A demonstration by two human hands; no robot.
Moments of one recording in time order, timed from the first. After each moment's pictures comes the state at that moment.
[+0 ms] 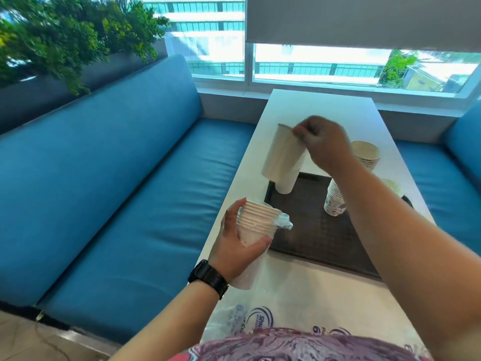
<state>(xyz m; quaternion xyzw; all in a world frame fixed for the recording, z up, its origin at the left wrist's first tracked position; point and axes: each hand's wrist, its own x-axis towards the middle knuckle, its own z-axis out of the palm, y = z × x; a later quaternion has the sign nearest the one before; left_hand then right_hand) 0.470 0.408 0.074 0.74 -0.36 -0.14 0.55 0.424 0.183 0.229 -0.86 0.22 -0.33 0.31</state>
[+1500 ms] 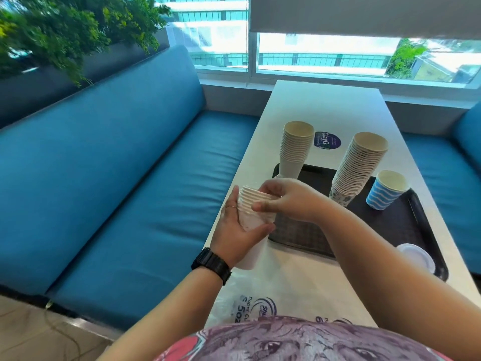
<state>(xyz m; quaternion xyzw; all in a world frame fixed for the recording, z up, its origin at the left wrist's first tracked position) 0.478 0.407 0.081 0.78 -0.29 -0.16 0.53 0.407 0.255 0.175 -0.91 0.15 0.02 0.38</state>
